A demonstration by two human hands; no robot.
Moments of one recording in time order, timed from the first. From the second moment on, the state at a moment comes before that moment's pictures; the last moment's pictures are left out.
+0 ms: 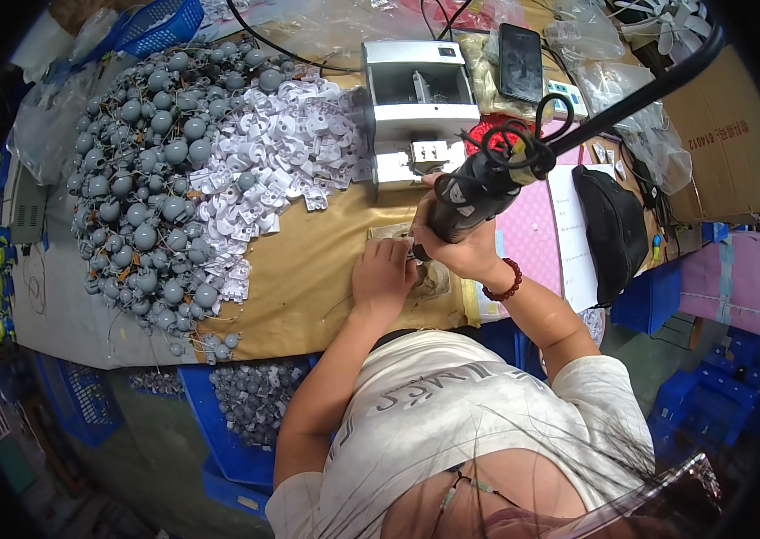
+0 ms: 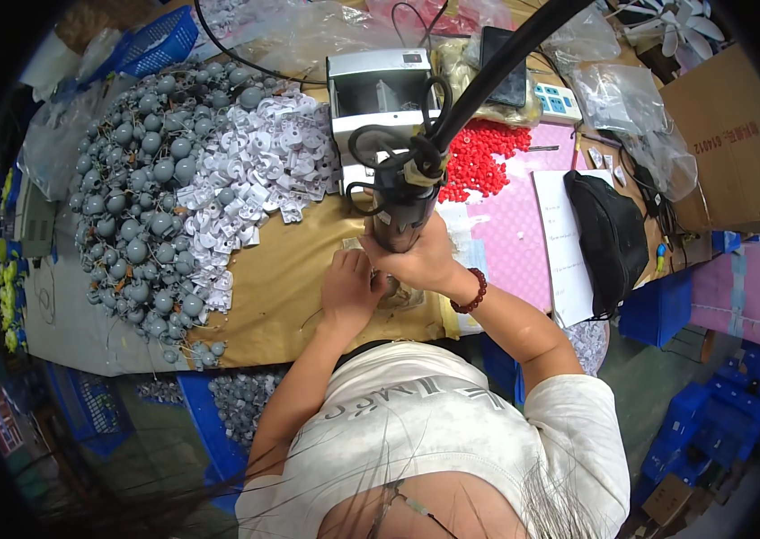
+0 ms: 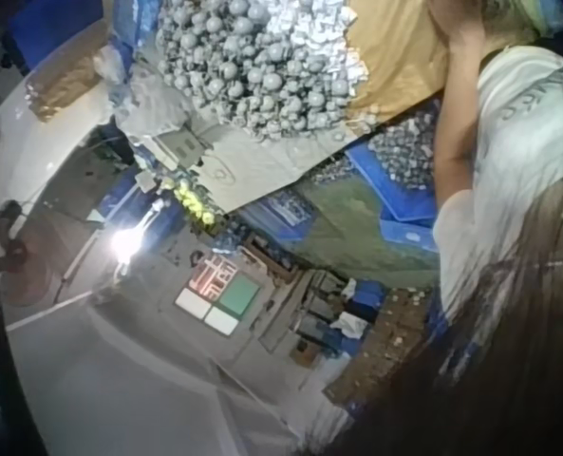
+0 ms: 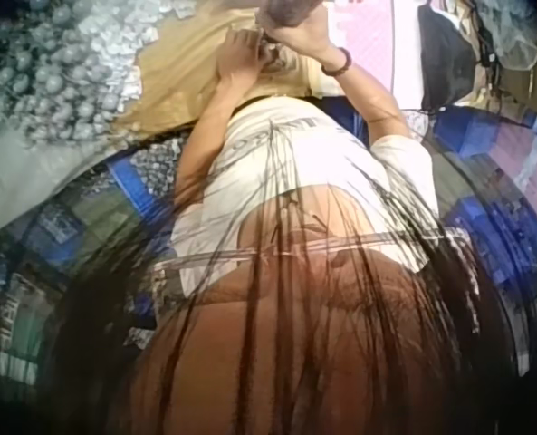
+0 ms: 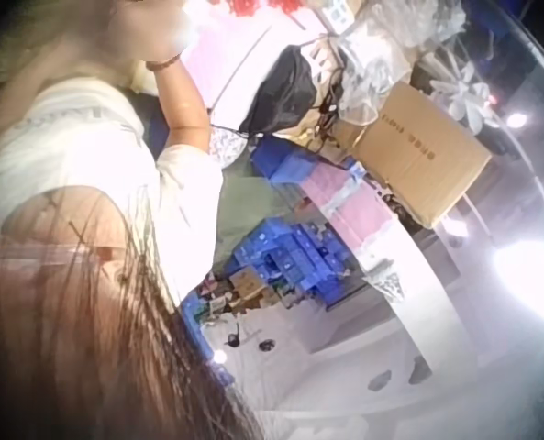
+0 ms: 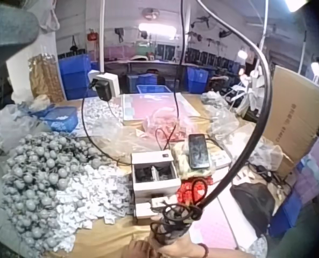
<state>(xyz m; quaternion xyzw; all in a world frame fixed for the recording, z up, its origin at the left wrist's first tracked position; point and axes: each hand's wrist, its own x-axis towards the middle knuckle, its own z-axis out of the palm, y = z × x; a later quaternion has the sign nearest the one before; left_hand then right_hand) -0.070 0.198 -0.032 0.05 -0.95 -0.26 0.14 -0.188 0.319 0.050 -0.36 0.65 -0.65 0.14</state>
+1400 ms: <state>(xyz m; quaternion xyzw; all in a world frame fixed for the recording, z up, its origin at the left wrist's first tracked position) -0.065 0.195 -0.017 0.06 -0.92 -0.36 0.16 -0.243 0.365 0.012 -0.16 0.76 -0.63 -0.05</state>
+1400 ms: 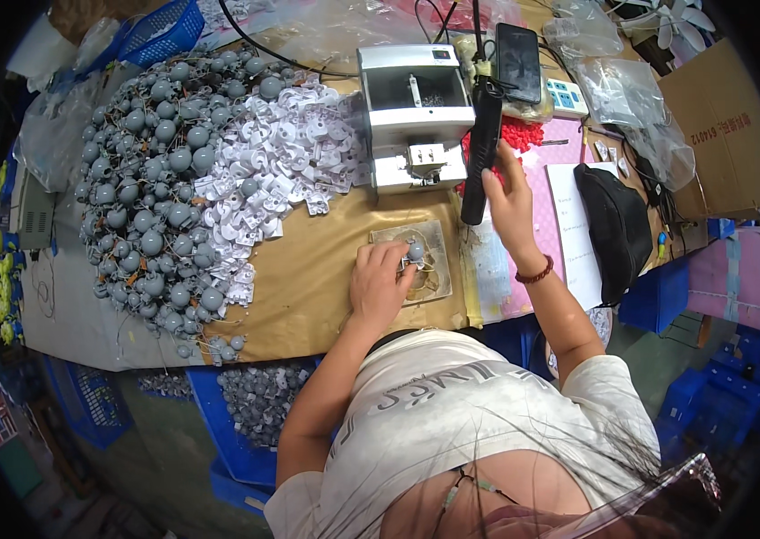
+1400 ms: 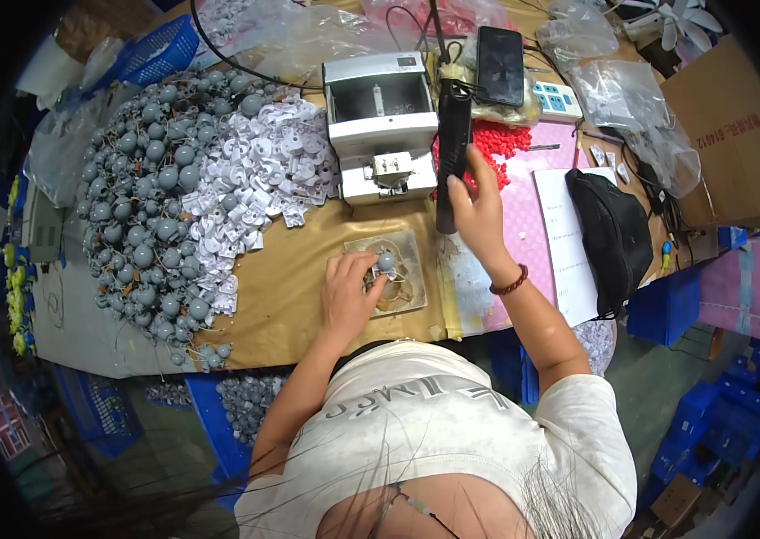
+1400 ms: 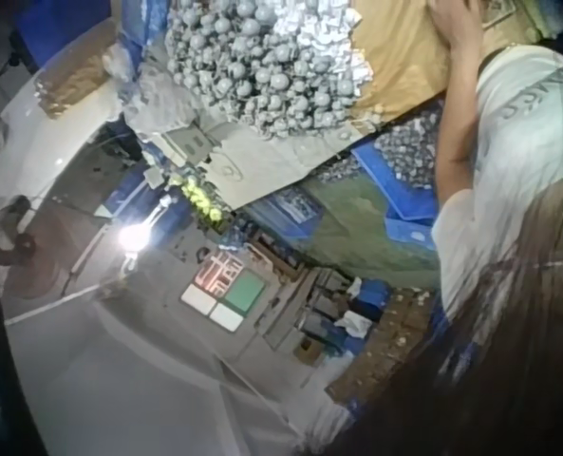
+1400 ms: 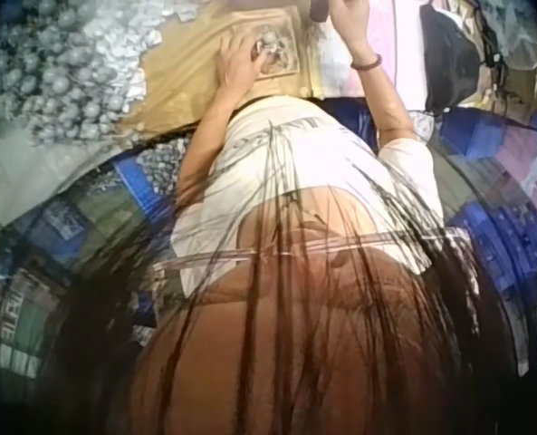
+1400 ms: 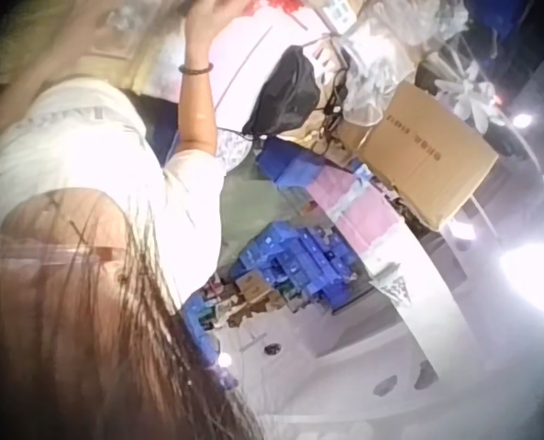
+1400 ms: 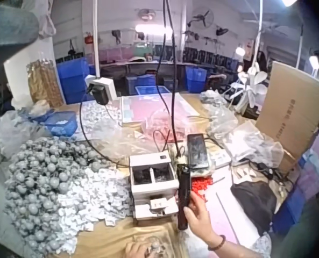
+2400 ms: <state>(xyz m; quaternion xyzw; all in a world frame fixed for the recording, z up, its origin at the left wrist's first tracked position) 0.043 0.138 0.026 0.12 -0.92 -0.38 0.04 -0.218 0.393 0.006 -0.12 0.68 -0.69 0.21</state>
